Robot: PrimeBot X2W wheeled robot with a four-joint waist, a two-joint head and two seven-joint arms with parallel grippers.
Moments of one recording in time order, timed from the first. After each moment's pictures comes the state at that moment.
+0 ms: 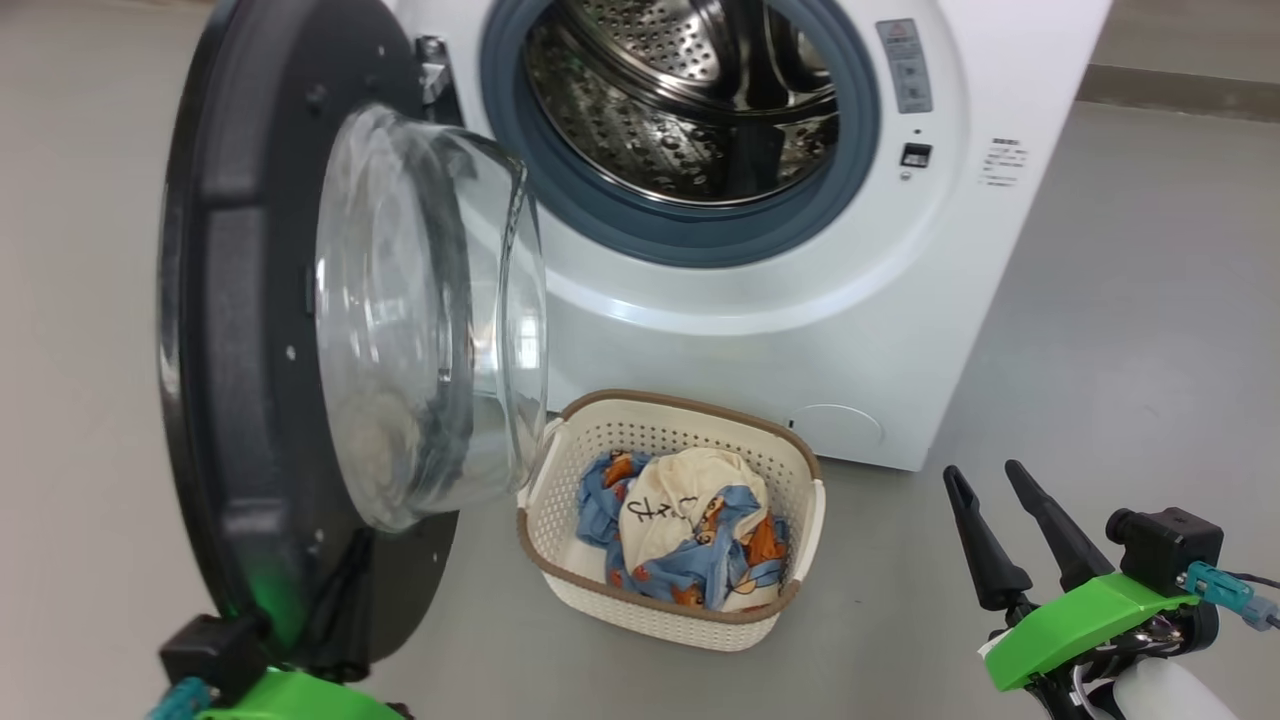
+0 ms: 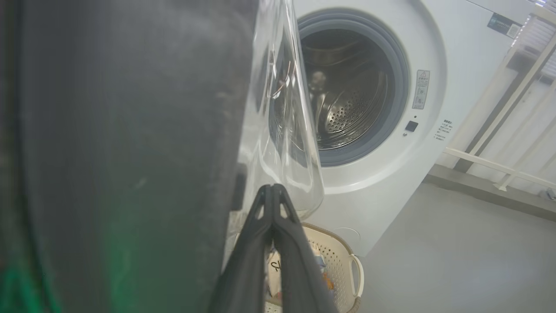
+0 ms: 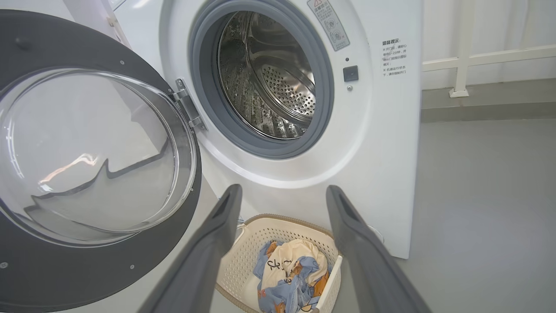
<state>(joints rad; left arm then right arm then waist) -0.12 0.16 -0.21 0.33 -0.52 -0.02 -0.21 -0.17 -0.26 0.29 0.38 0.63 0.13 -0.25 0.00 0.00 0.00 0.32</state>
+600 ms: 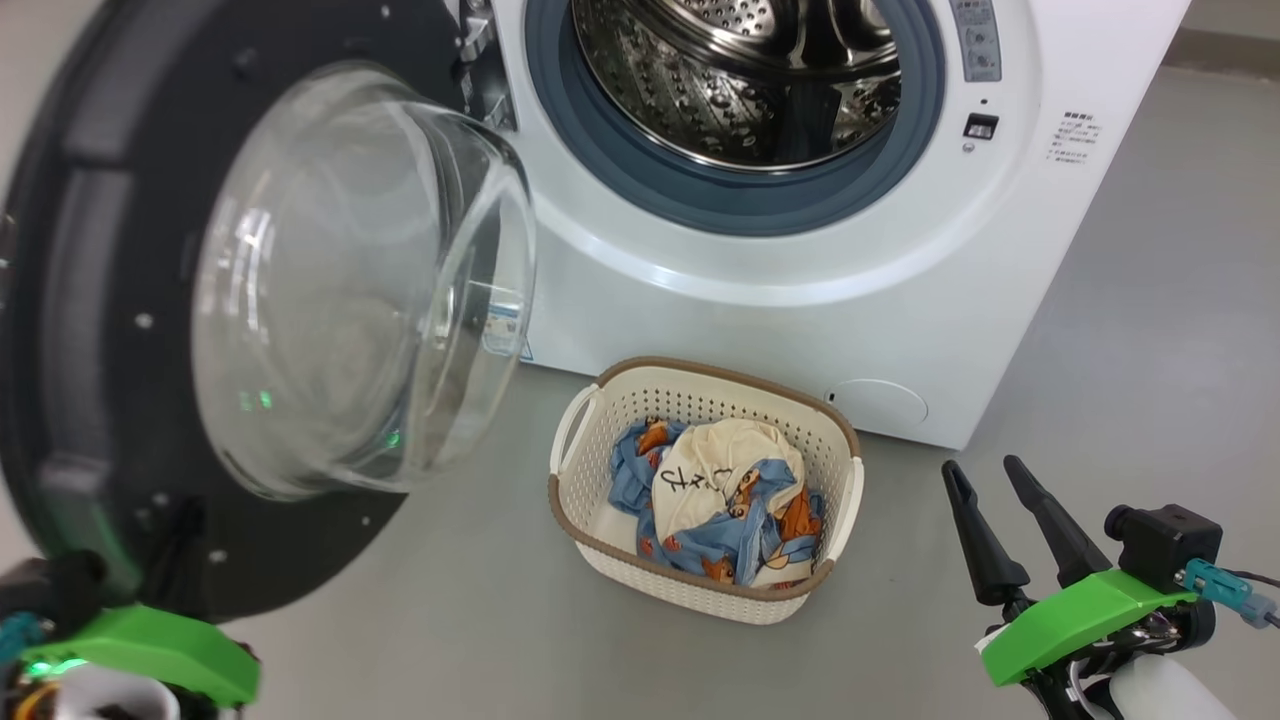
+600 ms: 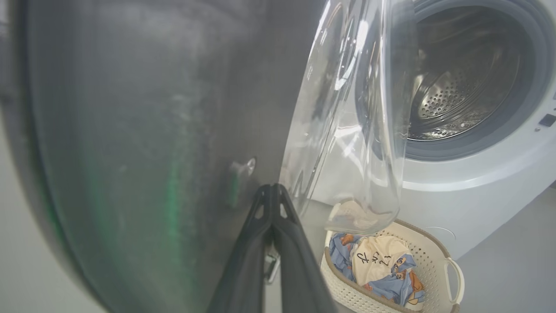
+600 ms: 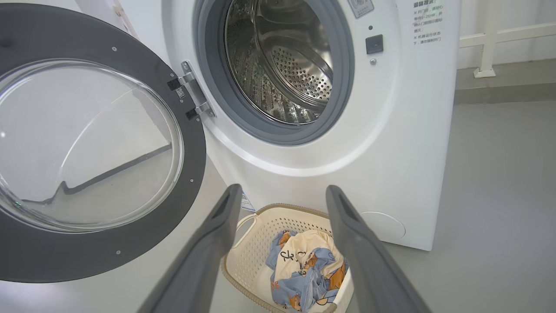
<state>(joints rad) -0.21 0.30 -0.10 0.42 -0.57 0.02 -0.09 -0.17 -0.24 0.28 0.38 0.62 0.13 -0.25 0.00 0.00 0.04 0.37</state>
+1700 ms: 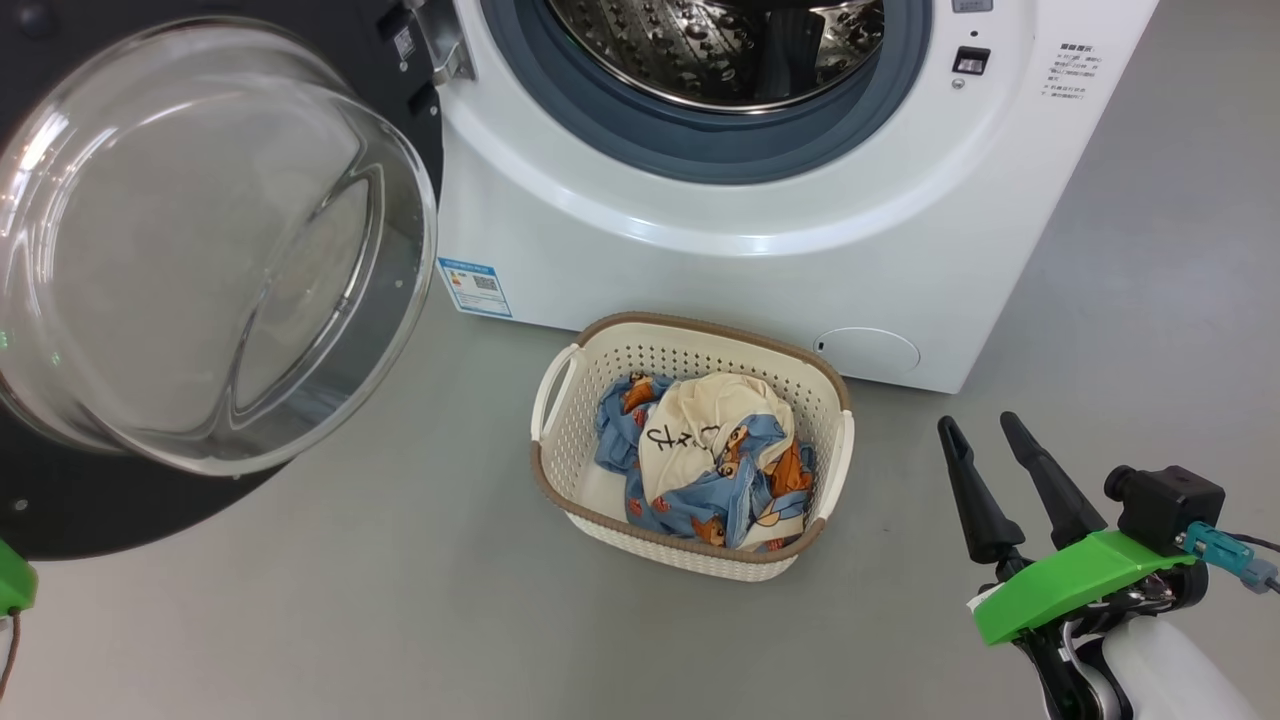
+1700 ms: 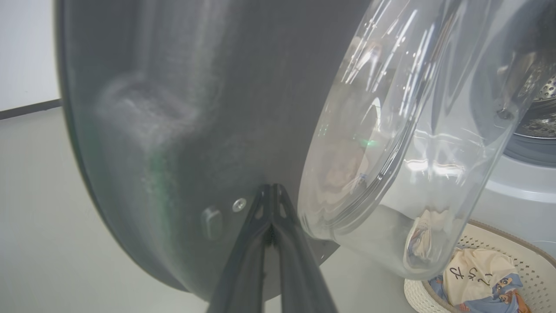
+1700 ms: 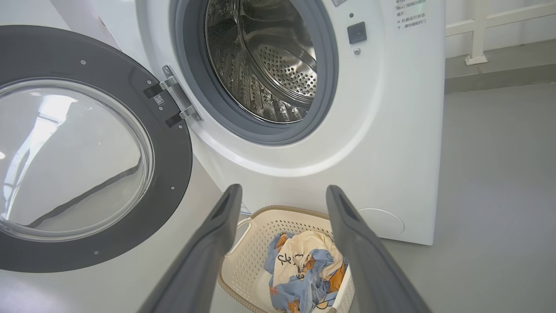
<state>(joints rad) -0.55 0.53 -0.05 0.86 -0.59 -0.07 -0.04 -0.23 -0.22 0.26 0.38 0.62 0.13 -0.25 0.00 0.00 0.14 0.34</state>
